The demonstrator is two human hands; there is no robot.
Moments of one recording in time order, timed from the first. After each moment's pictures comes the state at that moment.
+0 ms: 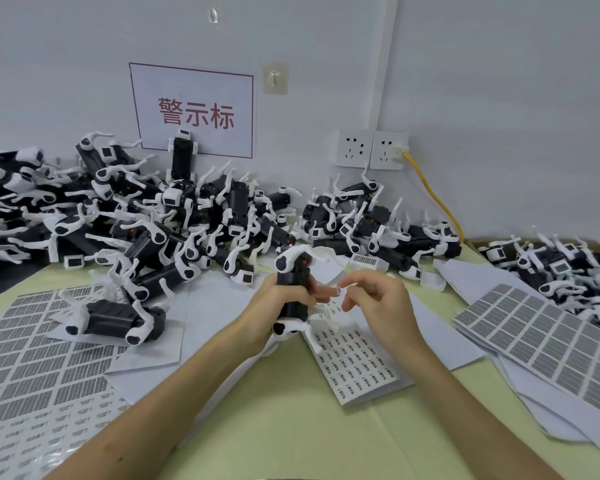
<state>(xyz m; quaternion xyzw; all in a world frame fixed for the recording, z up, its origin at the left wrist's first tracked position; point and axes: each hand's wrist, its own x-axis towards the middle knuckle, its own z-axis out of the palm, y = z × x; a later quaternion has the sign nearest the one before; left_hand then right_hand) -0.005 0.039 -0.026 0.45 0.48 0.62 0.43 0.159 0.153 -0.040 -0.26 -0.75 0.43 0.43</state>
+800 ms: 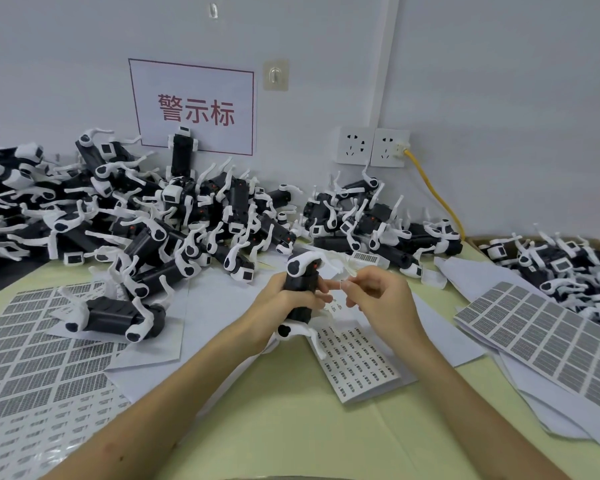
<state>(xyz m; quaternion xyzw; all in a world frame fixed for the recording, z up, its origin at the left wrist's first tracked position) -0.004 0.046 -0.031 0.48 0.51 0.59 0.40 0.156 0.157 -0.040 -0.28 -0.76 0.39 0.43</state>
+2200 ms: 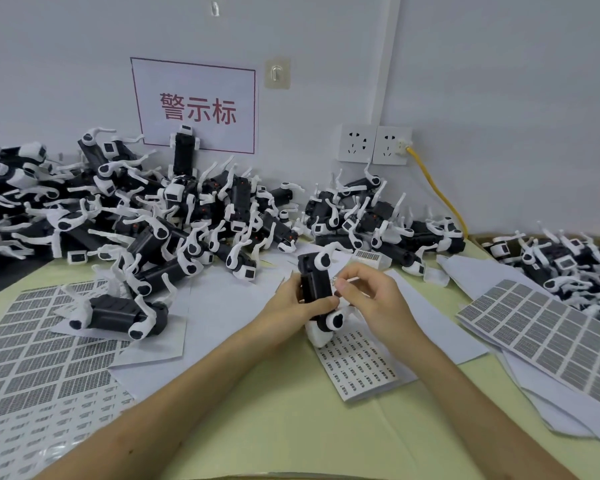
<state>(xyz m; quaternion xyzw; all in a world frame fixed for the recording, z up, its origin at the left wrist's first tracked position) 0.003 0.058 -0.051 0.43 0.59 0.58 0.37 0.153 0.149 -0.037 -0.20 -0.76 0.48 0.38</state>
